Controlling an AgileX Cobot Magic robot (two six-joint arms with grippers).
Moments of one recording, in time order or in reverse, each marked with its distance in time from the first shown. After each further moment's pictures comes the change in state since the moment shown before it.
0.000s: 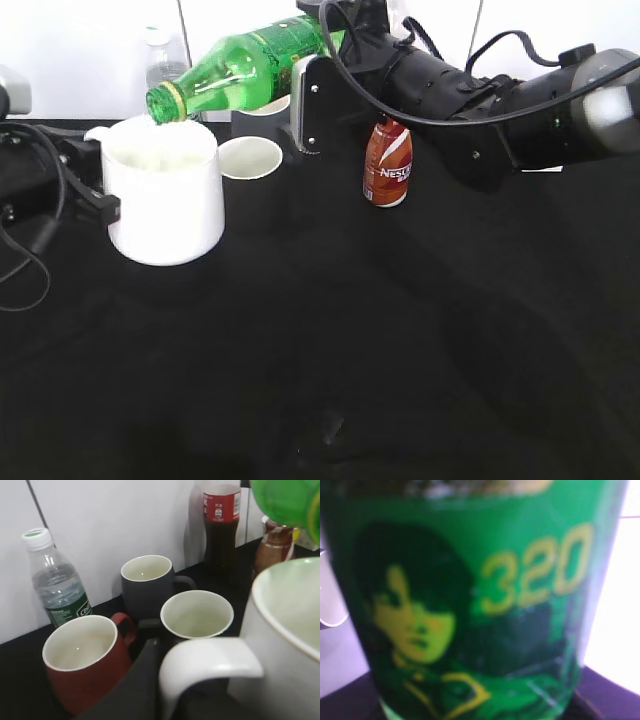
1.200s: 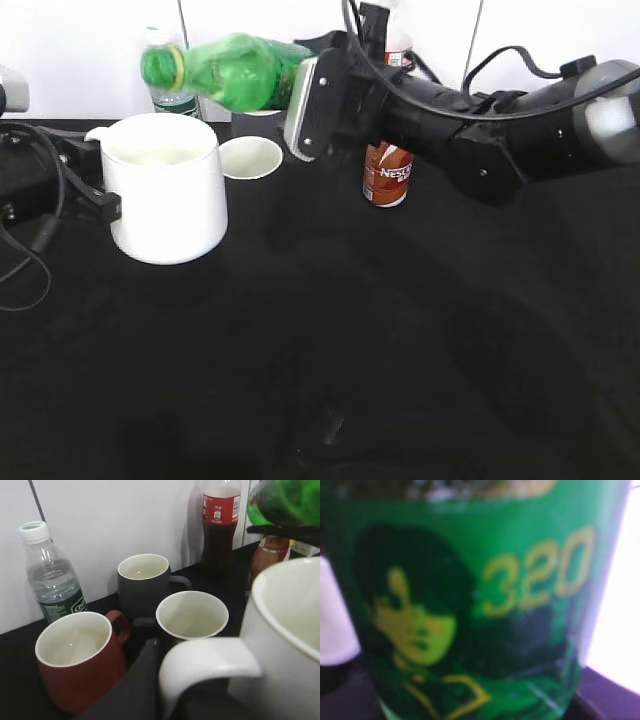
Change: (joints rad) left arm 0.000 0.000 0.000 0.018 0.001 -0.047; right arm 0.000 -0.002 0.036 -0.111 0.076 0.411
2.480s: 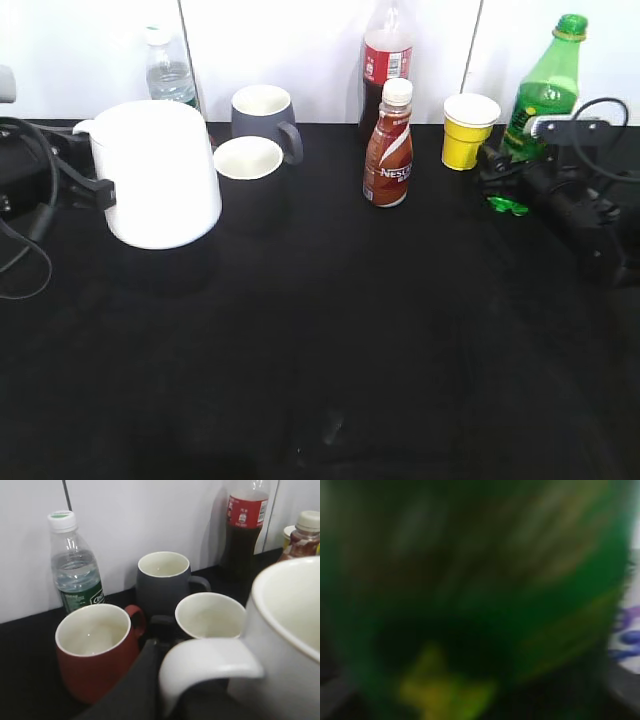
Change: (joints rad) left arm 0.000 0.000 0.000 -0.094 0.005 -0.009; right arm -0.441 0.295 0.174 0.211 -0.351 1.059
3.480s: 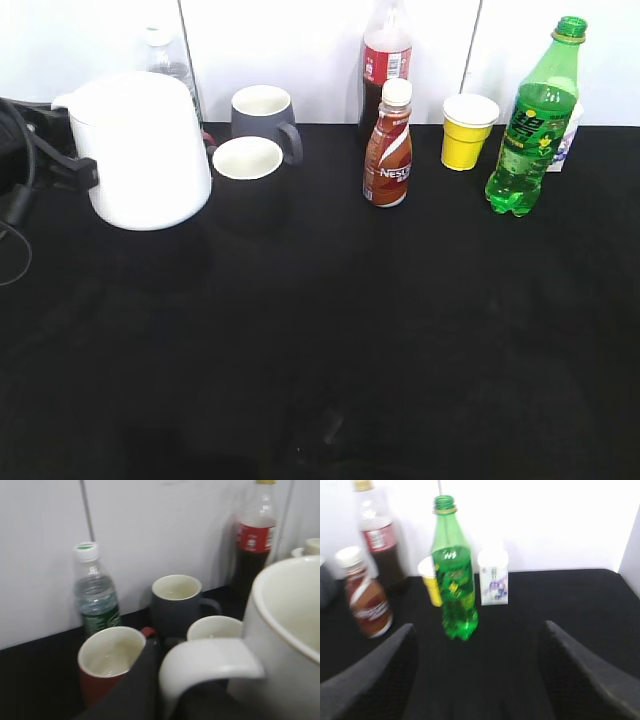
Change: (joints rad) left arm 0.002 -0.098 0.000 -0.003 0.053 0.000; right arm -0.061 -1.566 0.746 0.140 0.836 -0.065
